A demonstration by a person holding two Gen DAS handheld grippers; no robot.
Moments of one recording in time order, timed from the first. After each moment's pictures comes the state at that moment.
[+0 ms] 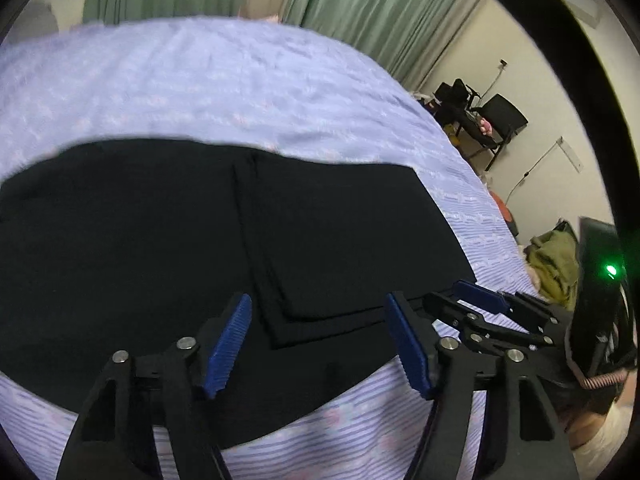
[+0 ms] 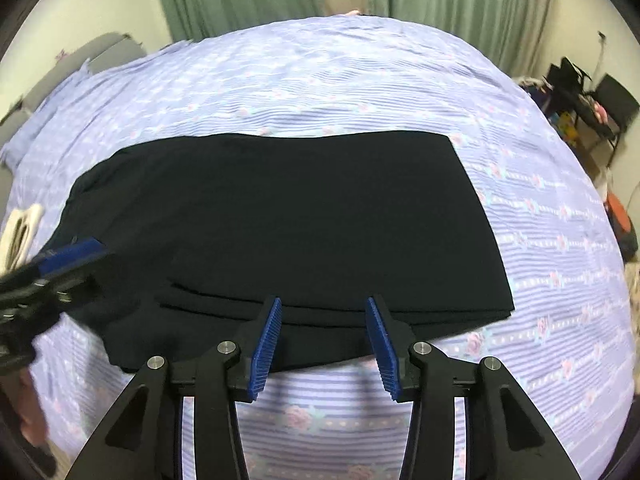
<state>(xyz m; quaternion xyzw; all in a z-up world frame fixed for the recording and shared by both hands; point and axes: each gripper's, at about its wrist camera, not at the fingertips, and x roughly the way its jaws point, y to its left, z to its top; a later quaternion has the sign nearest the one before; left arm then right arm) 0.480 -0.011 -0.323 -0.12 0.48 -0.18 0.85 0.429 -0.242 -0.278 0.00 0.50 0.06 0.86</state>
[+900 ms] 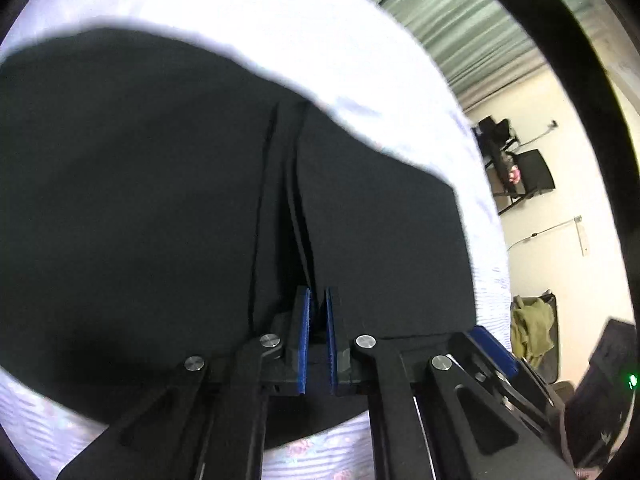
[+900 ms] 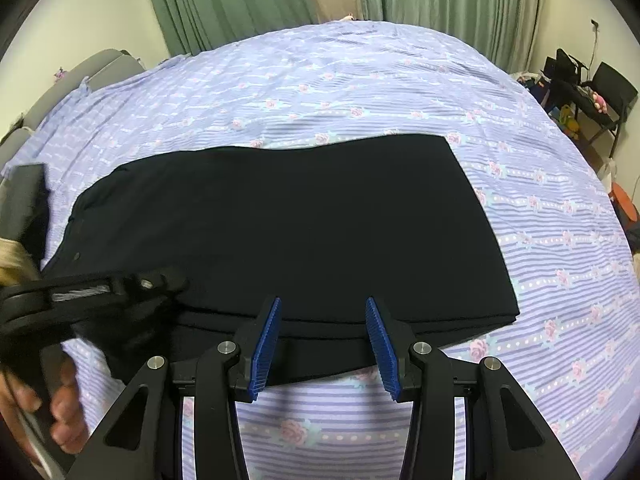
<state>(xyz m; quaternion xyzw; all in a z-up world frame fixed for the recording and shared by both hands) 0.487 -0.001 -0.353 -0.25 0.52 -0.12 0.81 0.439 -0.241 -0.283 0.03 0.49 0.07 0.87</state>
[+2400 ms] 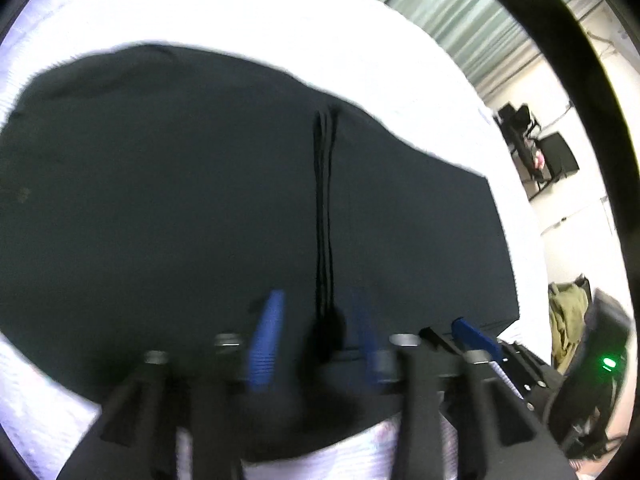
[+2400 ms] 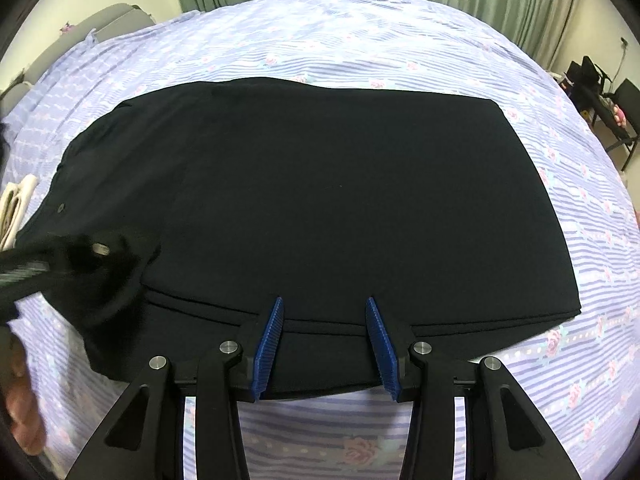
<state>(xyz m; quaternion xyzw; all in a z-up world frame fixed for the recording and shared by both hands) 0.465 0.027 -0.356 -0.20 0.53 -0.08 0.82 0.447 -0.202 -0.334 -0.02 0.54 0.08 0.84</state>
